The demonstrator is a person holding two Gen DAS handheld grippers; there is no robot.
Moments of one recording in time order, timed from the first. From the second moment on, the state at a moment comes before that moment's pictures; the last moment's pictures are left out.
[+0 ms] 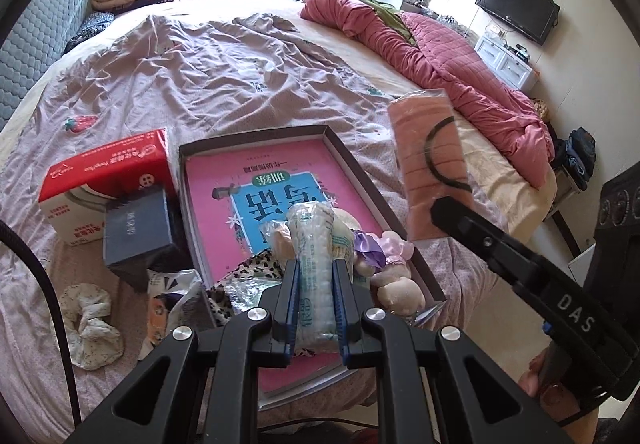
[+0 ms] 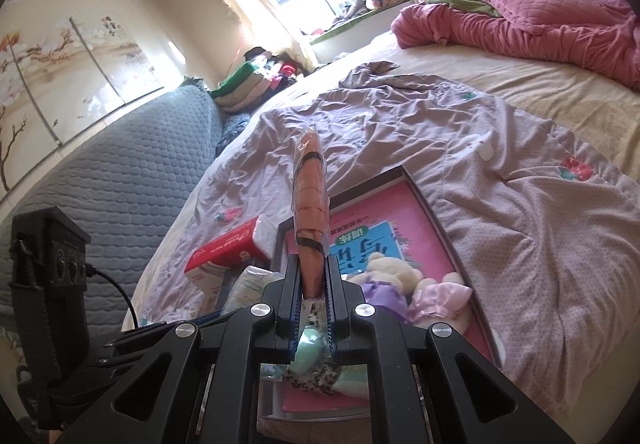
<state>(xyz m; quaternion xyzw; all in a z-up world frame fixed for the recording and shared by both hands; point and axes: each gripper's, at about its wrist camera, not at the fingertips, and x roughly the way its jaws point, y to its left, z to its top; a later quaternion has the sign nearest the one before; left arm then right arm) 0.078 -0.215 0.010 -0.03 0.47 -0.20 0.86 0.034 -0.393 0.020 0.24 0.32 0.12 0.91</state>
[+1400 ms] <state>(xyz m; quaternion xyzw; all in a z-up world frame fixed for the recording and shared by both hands) 0.106 -0.229 -0.035 -0.03 0.51 -0.19 0.84 0.061 -0.406 -0.053 0.23 0.44 0.07 0.87</state>
